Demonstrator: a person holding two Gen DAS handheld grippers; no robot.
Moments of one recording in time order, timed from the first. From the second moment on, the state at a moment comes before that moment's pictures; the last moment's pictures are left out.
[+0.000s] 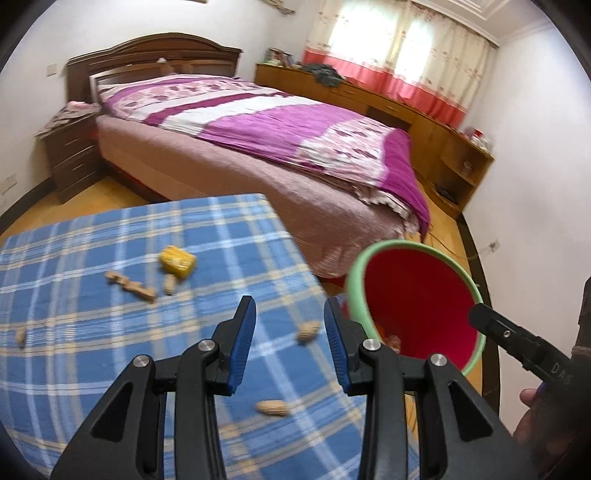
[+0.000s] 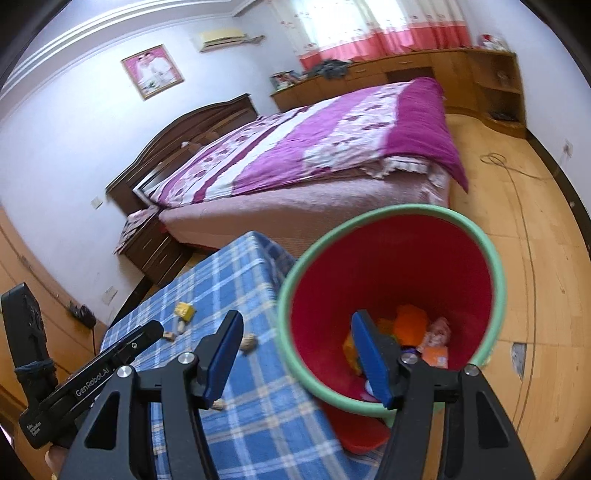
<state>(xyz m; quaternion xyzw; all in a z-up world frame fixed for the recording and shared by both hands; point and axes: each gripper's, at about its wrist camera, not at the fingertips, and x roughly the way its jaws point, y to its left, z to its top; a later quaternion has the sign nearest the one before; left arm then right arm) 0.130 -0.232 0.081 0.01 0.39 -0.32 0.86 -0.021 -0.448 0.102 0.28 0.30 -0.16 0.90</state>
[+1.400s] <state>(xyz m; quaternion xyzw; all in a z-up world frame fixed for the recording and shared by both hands) 0.275 -0.158 0.001 -0.02 0.46 -0.14 0.88 0.146 -0.376 0.060 0.26 0.37 -0.06 0.89</state>
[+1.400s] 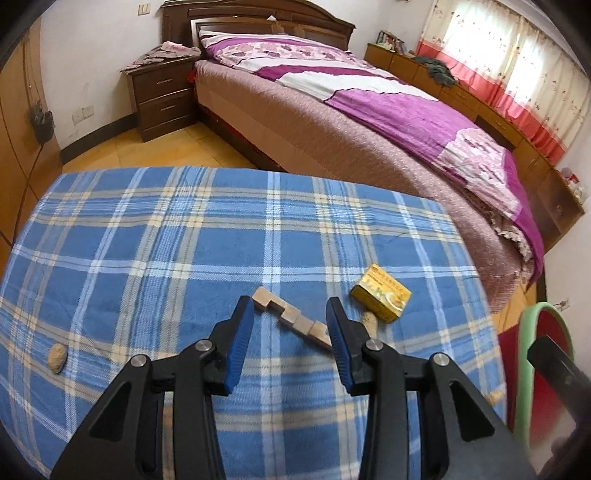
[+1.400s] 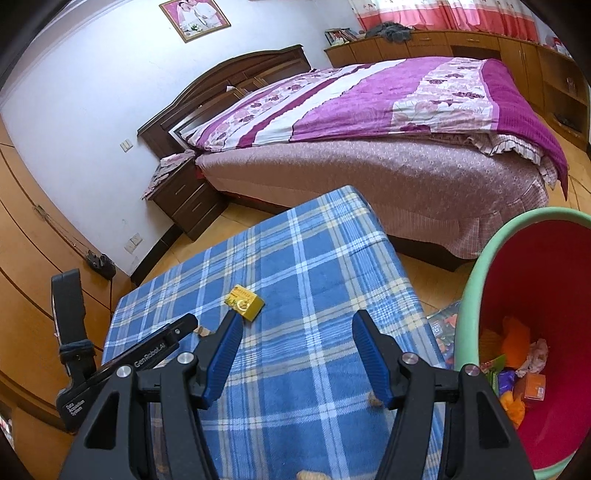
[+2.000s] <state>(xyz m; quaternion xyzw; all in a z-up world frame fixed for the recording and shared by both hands) 0.277 -0.162 -0.021 0.05 0.46 -0.11 0.88 0.157 -0.375 0.042 0.27 0.39 -0.06 0.88</state>
